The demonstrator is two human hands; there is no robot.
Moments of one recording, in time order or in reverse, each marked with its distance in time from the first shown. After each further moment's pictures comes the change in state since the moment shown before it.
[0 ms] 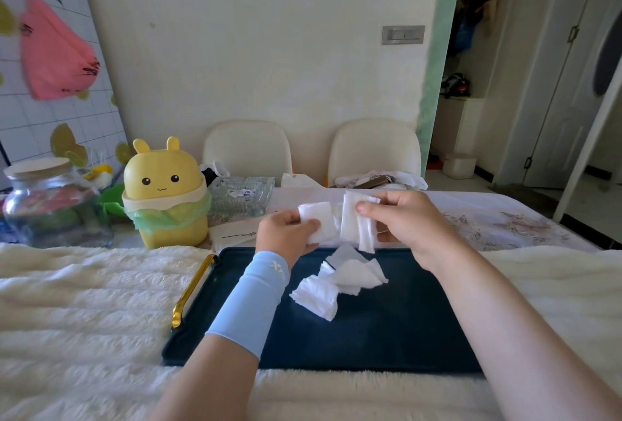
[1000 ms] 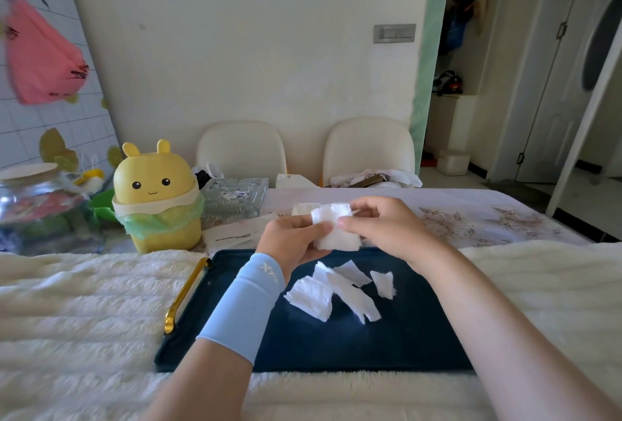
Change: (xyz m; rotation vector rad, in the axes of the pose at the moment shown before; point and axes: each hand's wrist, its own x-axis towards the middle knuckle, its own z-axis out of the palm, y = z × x) left_hand -0.003 -0.001 0.005 -0.150 -0.275 -0.121; right_hand -0.004 0.005 0.005 -0.330 -0.074 -0.017
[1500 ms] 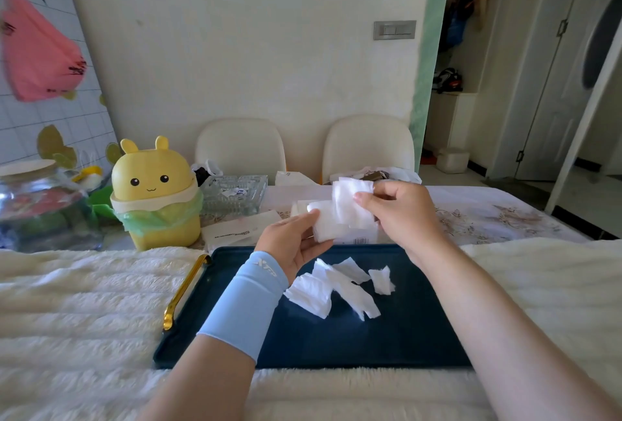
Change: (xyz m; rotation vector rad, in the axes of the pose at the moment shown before) left_hand -0.003 0.000 0.003 -0.295 0.005 -0.109; right_hand 0.005 0.001 -0.004 0.109 0.308 -0.106
